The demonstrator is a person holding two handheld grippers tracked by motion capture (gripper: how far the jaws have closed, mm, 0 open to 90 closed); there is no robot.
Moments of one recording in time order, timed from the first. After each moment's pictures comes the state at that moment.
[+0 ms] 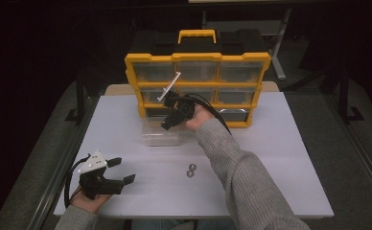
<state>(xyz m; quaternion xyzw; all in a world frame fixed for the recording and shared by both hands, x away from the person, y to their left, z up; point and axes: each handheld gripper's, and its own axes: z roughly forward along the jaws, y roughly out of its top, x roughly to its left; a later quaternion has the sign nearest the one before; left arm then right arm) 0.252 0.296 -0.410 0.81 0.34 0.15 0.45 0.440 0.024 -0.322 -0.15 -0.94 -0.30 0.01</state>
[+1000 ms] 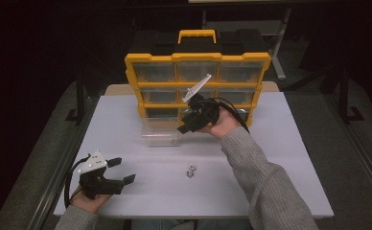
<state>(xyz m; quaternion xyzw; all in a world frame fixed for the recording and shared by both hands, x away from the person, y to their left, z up) 0.253 0.296 -0.409 0.81 0.35 0.15 0.45 0.410 -0.045 -0.315 -0.16 -0.92 -0.36 -0.01</state>
